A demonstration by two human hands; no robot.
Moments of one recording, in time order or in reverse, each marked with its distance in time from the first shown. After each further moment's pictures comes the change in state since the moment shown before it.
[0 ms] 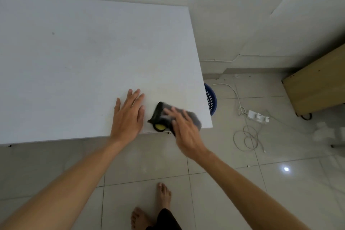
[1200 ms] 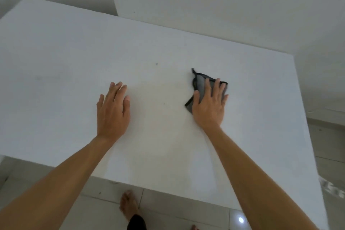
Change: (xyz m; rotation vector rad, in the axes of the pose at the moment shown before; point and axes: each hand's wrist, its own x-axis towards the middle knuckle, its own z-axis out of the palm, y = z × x) left_hand 0.054 -0.279 -0.176 0.066 0.345 -0.380; right_hand 0.316 -0.115 0.171 -0.464 0.078 0.267
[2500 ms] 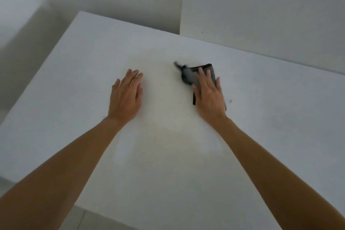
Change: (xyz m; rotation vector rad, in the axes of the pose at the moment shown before) left_hand 0.202 -0.183 -0.067 0.138 -0.114 0.069; right_hand 0.106 -0.252 0.072 0.228 -0.095 -0.434
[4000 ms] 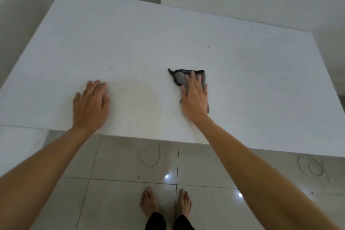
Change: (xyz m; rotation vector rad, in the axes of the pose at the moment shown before) left_hand -0.212 -0.103 -0.054 0.014 -0.098 -0.010; right_hand -0.219 -0.097 0.035 -0.095 0.102 0.332
